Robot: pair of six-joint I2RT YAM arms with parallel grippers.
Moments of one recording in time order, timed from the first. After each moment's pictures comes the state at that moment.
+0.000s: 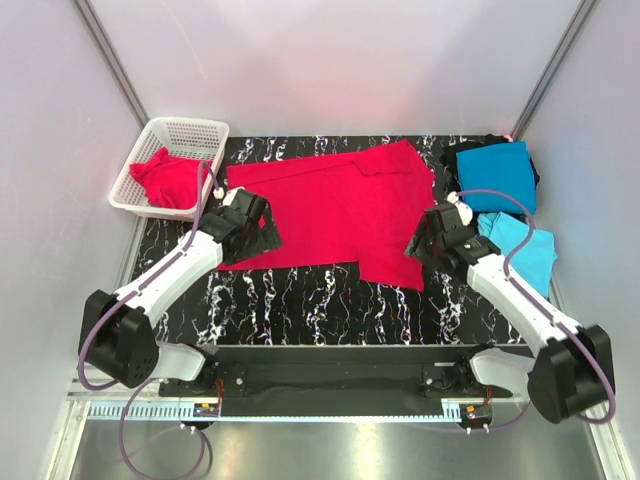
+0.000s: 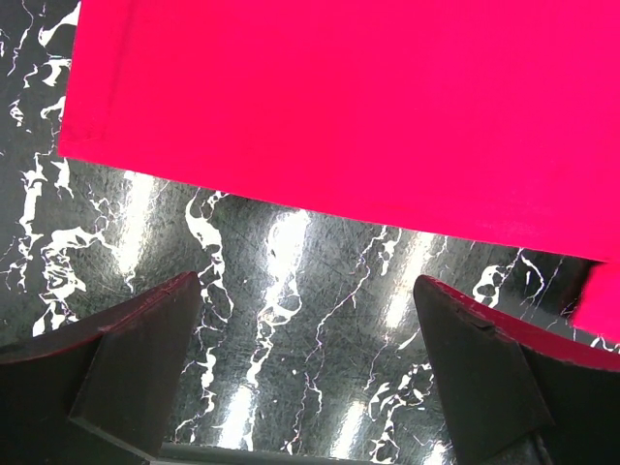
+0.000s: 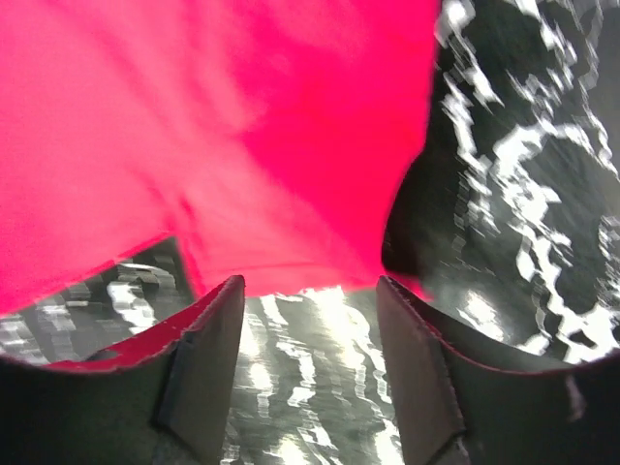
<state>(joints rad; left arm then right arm) -0.47 1.35 1.03 -0.74 -0.25 -0.76 0.37 1.15 0.83 -0.54 0.20 0.74</state>
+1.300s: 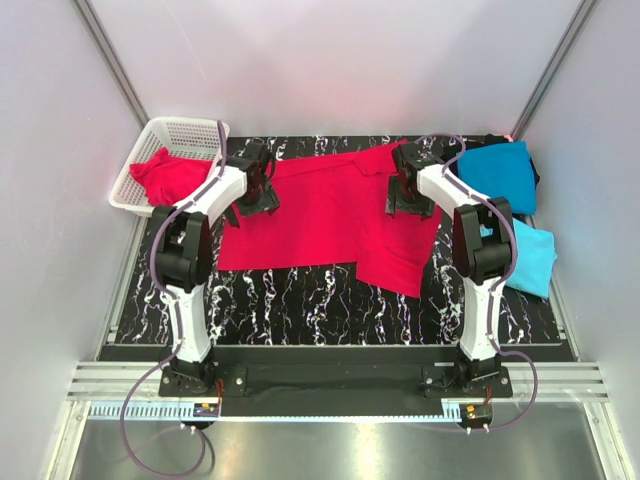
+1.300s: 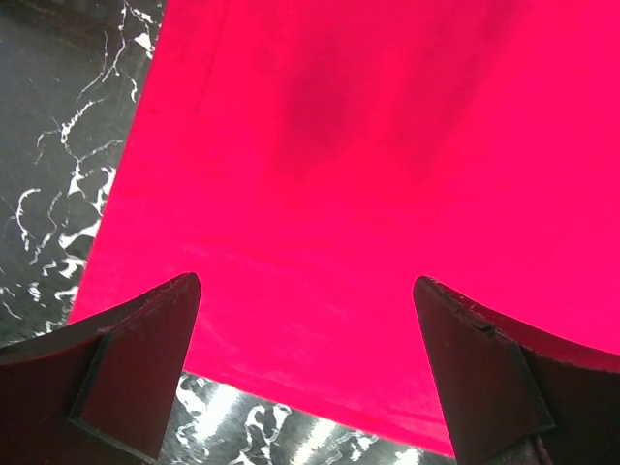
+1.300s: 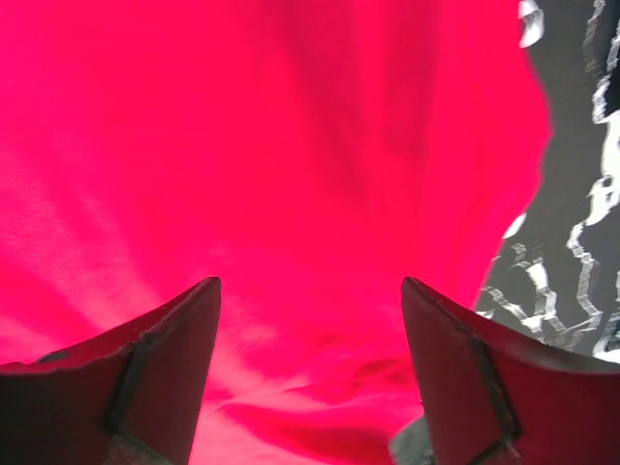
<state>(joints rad) -0.27 2.02 1.64 -0.89 -0.28 -0.72 0.28 2.11 1.67 -0.77 0.24 0.39</state>
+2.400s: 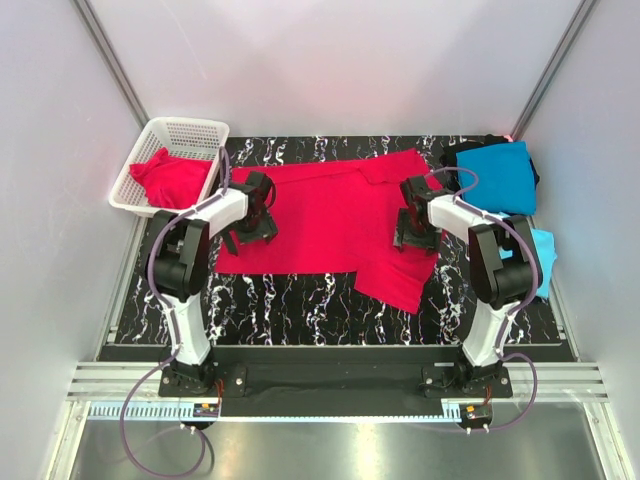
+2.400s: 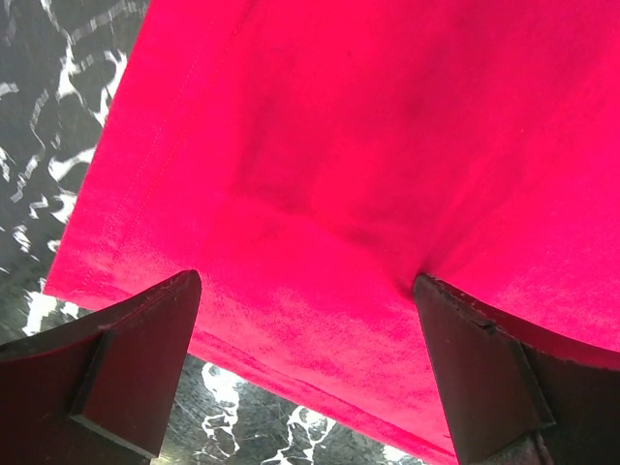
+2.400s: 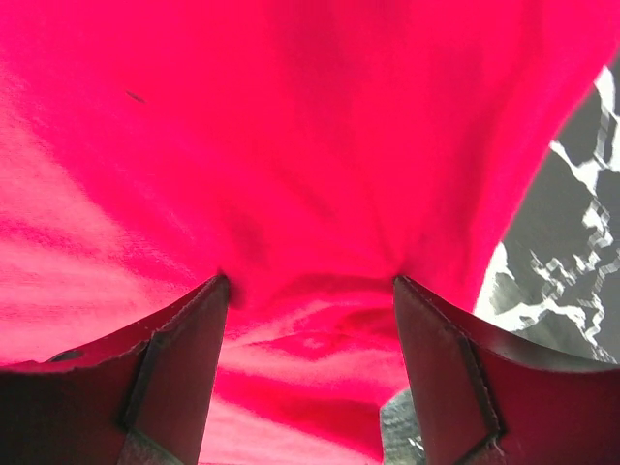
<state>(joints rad) -0.29 1.96 1.37 -0.82 -0.29 -0.77 0.28 1.89 1.24 -0.65 0.18 0.46</state>
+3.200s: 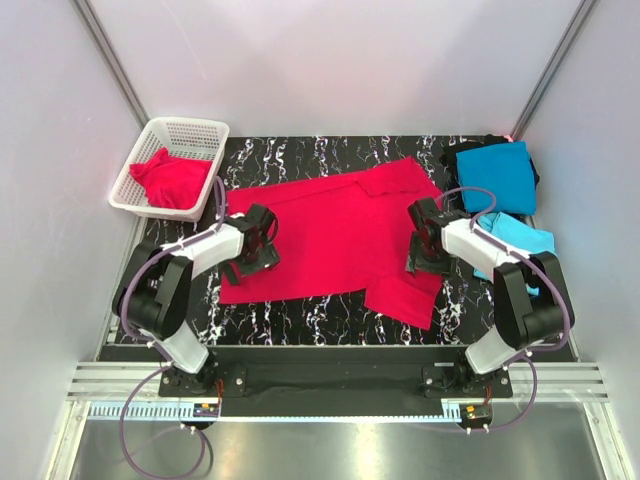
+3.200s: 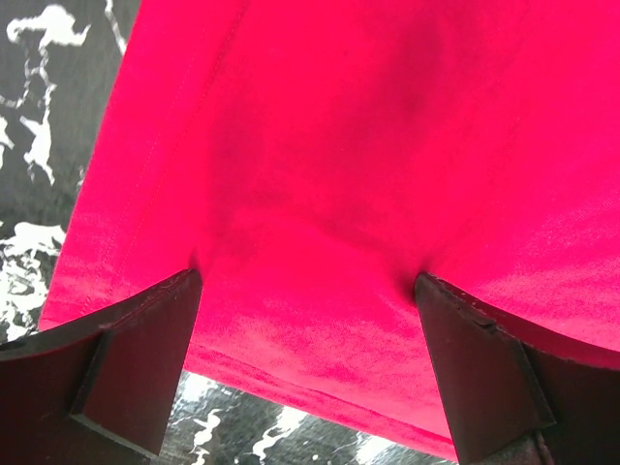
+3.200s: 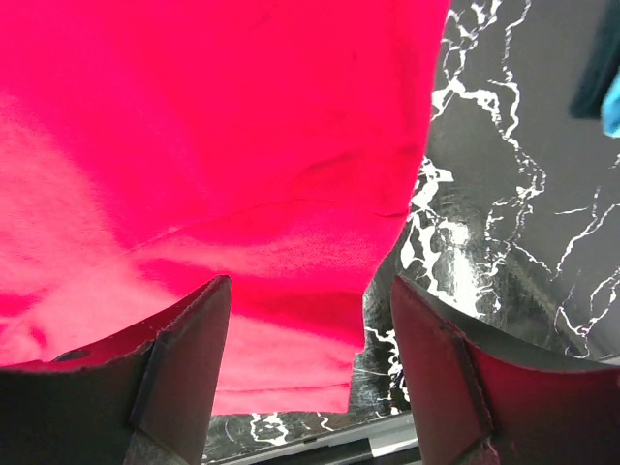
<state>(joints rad) -0.41 1.66 0.96 -0.68 -0.28 -0.93 0.32 1.59 0.98 -0.78 0.25 0.54</state>
